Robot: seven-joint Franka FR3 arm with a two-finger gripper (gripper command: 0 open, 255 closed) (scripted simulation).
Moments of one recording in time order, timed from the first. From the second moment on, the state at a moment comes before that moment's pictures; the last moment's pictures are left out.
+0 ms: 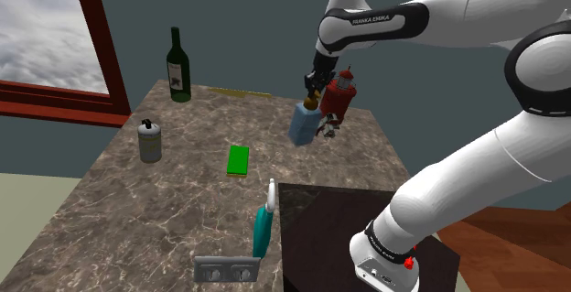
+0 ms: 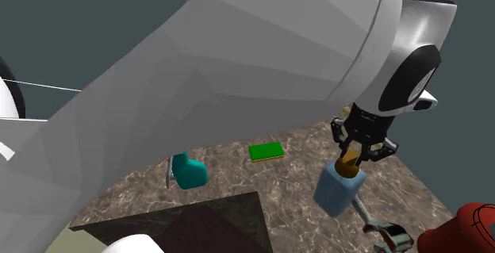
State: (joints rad) arm -0.22 -0.24 -0.09 -2.24 -0.07 2.03 -0.10
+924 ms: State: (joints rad) arm -0.22 -0.23 -0.09 -2.28 -0.07 2.09 -0.09
